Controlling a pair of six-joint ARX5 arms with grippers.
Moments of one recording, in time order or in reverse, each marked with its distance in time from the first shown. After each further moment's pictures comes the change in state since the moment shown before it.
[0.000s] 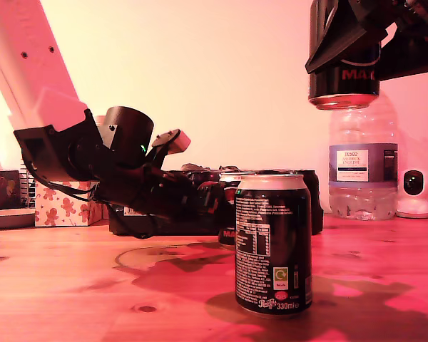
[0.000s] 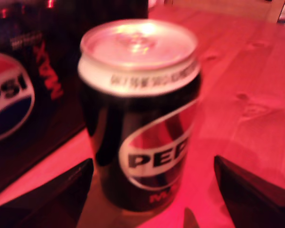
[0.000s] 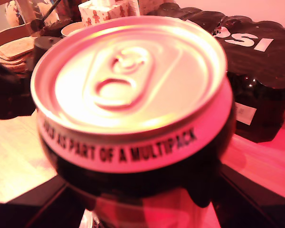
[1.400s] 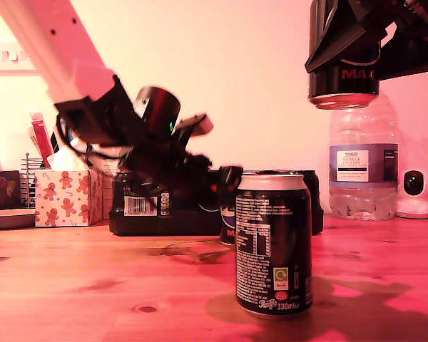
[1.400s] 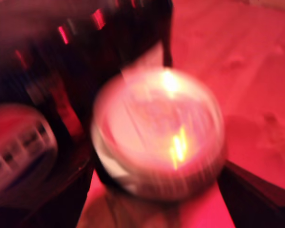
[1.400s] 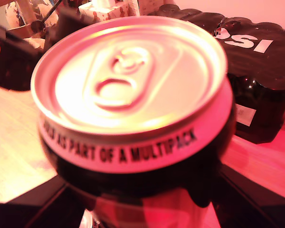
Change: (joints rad) left arm -0.035 0.000 0.252 -0.312 -0.109 0.023; right arm 0.000 0.000 0.000 0.003 0.000 0.001
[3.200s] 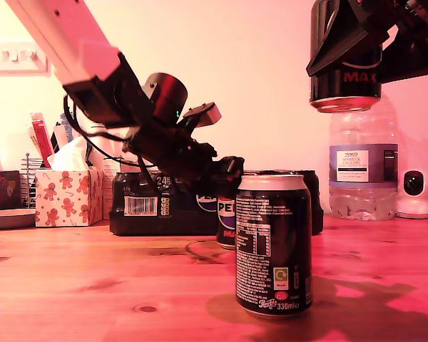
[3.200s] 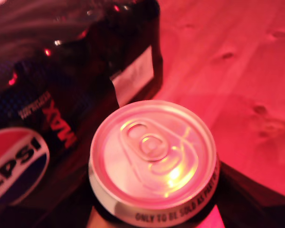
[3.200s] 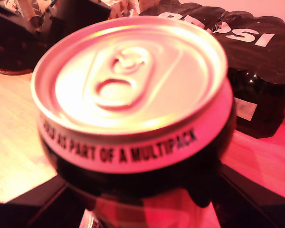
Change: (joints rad) left arm -0.010 -0.041 0.037 -0.201 -0.003 0.085; right arm 0.000 0.000 0.000 -0.017 0.000 0.005
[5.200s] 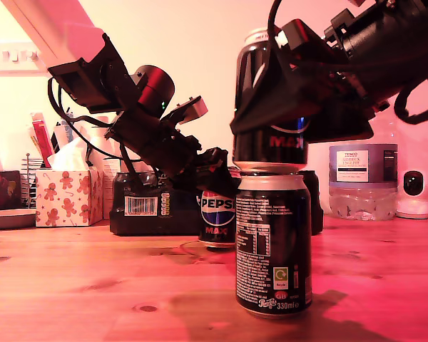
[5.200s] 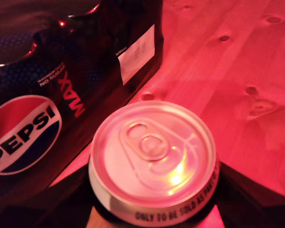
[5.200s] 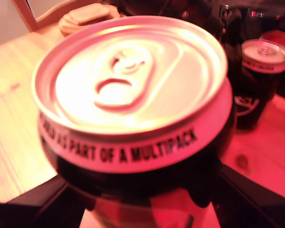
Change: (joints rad) left arm 0.040 -0.046 -0.001 -0.116 0.043 0.015; right arm 0.248 0.189 -0.189 0.399 0.011 0.046
